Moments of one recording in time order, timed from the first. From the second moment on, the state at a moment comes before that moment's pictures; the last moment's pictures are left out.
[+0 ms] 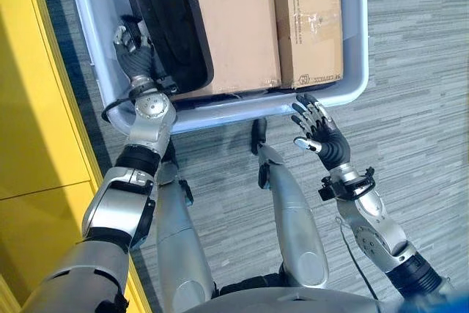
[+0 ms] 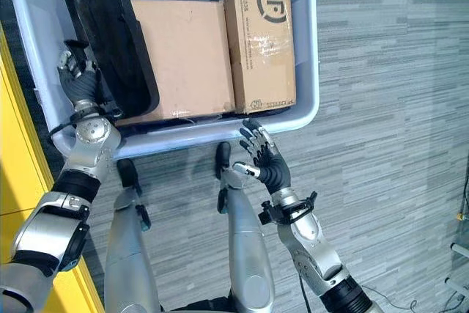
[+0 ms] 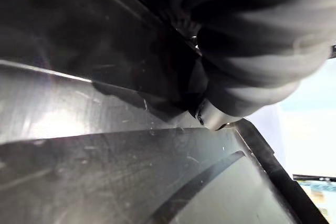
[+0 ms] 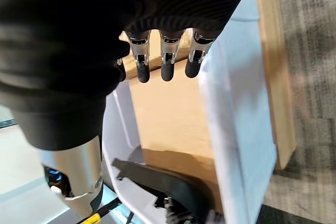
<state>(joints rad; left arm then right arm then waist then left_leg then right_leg) -0.76 0.47 -0.16 0.72 -0.46 -0.31 0.62 -0.07 -0.45 0.45 -0.18 0.65 -0.28 -0.07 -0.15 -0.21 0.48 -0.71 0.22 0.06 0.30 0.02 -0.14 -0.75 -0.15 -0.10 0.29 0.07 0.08</state>
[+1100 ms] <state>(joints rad) -0.20 0.41 0.00 0.39 -0.32 -0.27 0.54 -0.02 -0.45 0.40 -0.13 0.64 -0.23 -0.03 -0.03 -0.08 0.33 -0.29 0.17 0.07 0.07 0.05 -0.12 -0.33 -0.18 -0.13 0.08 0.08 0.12</state>
